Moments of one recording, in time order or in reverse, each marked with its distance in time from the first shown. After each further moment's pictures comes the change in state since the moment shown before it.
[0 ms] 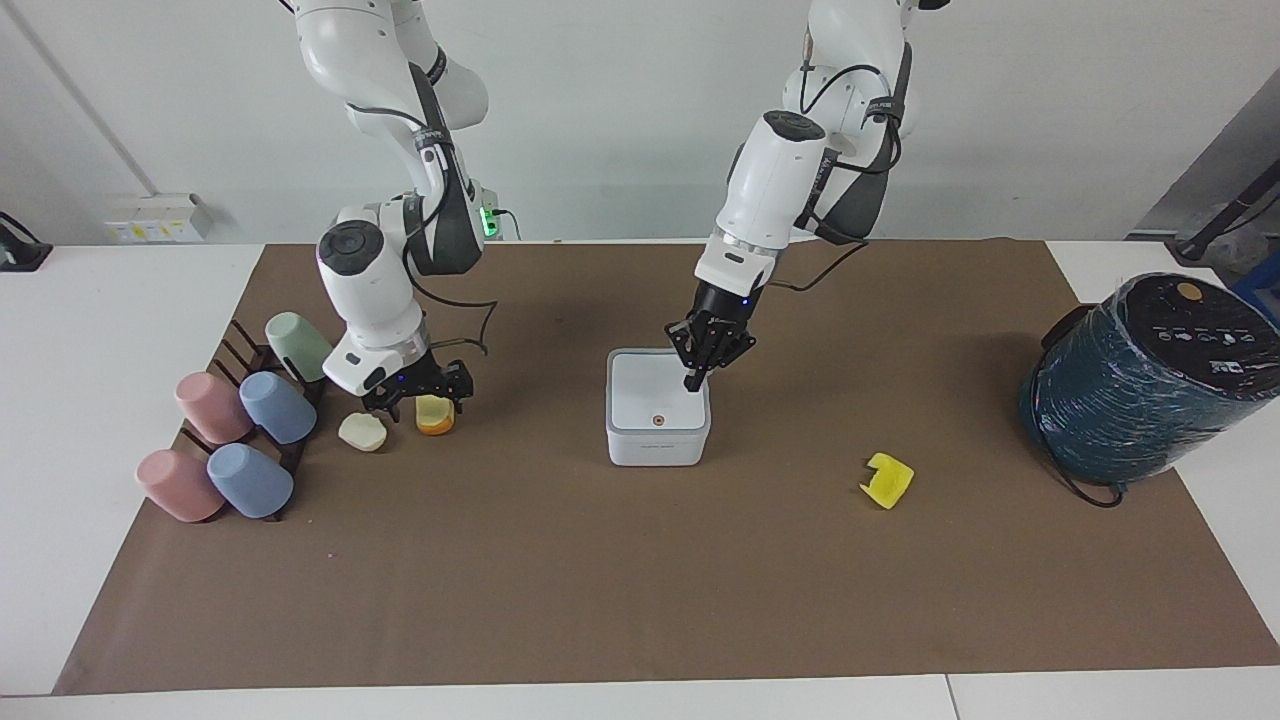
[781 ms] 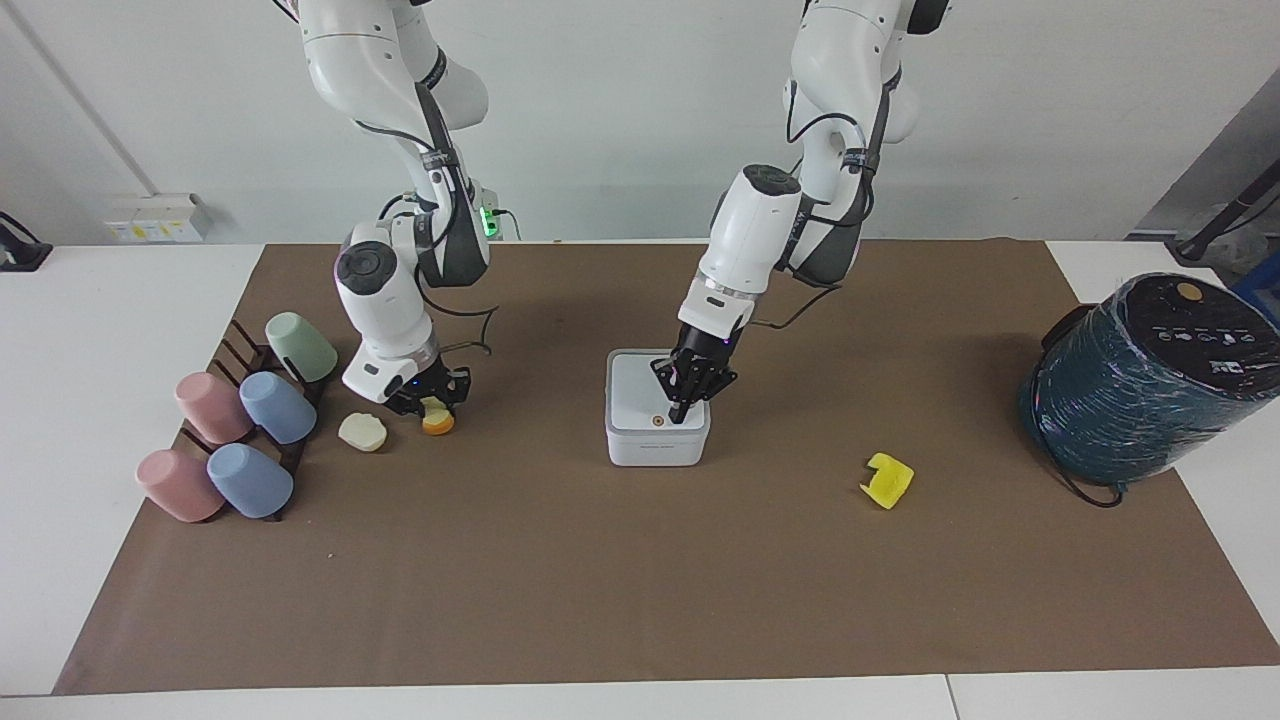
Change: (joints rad) left arm -0.019 0.109 -0.005 -0.002 -0.001 0.111 -0.004; right arm -0.002 0.003 -0.001 -0.052 0.031 -0.003 -0.080
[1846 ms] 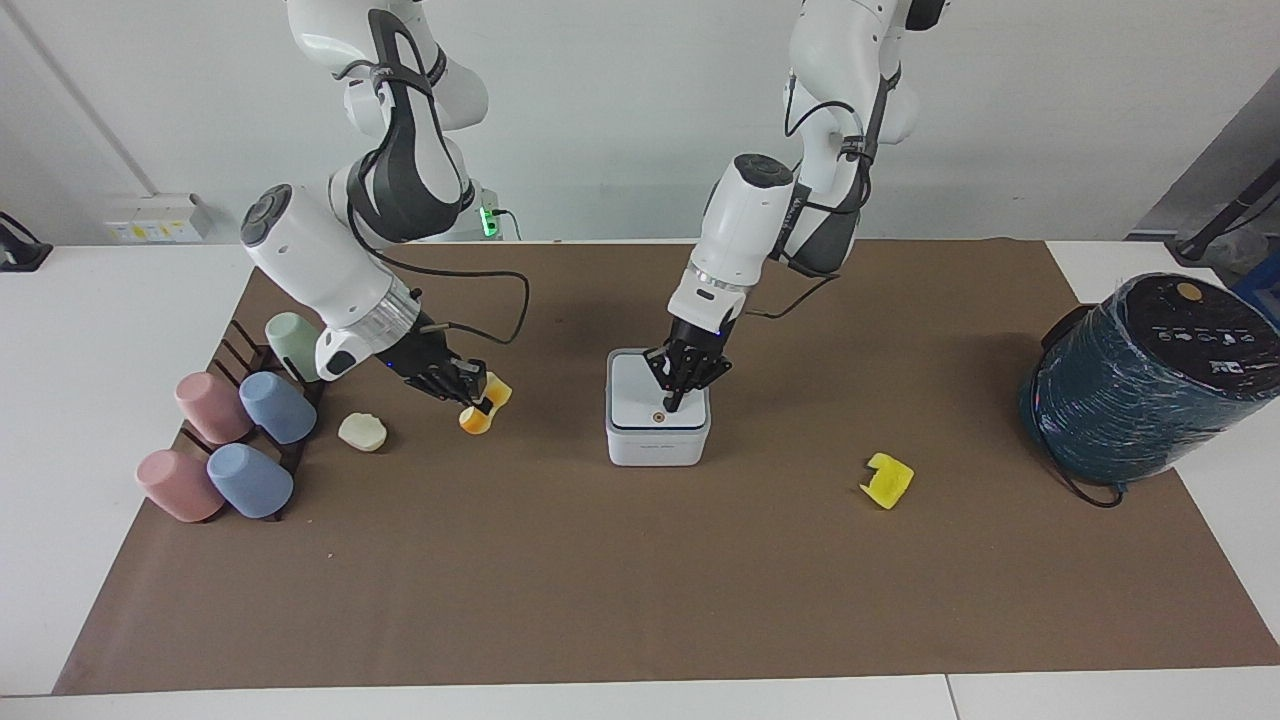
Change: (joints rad) left arm -0.003 -0.021 0.018 0.080 -0.002 -0.207 0.002; right arm 0.012 -0.011 0.001 0.341 0.533 -0.201 0.300
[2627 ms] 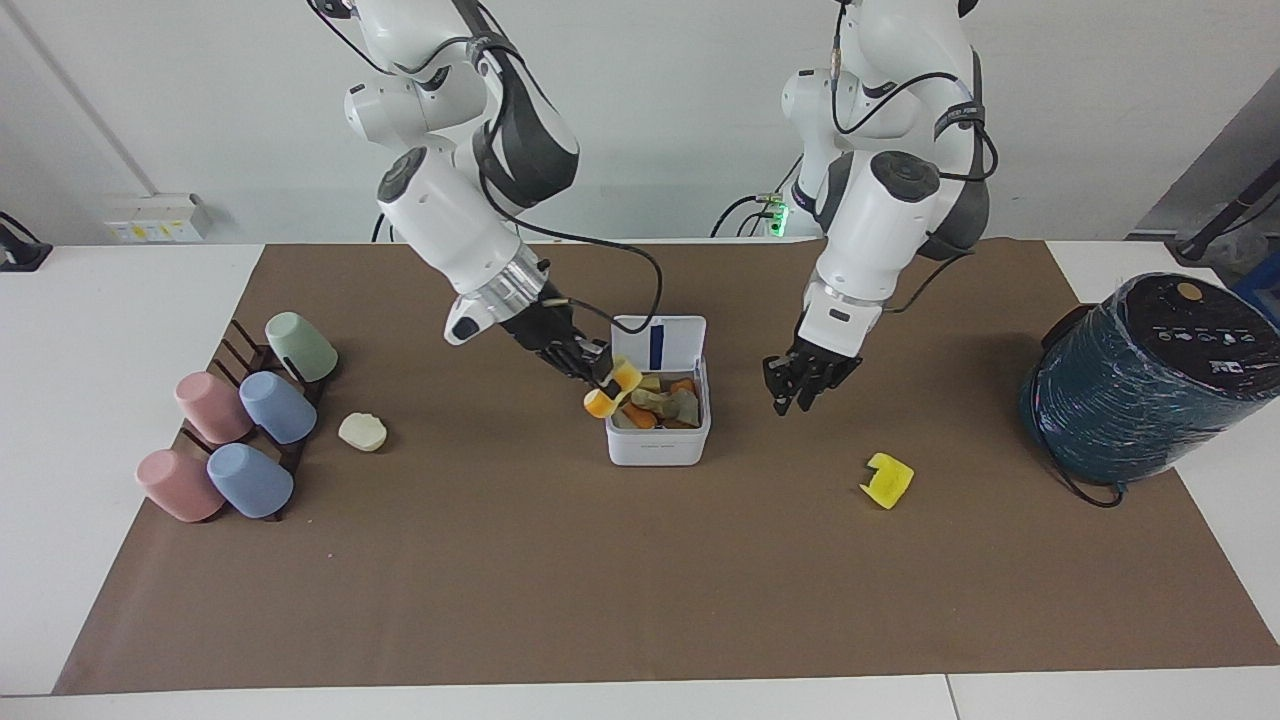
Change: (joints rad) left arm 0.246 -0.047 0.011 0.054 0.000 -0.287 0.248; right arm 0.284 0.052 0.020 0.061 0.121 0.219 0.447
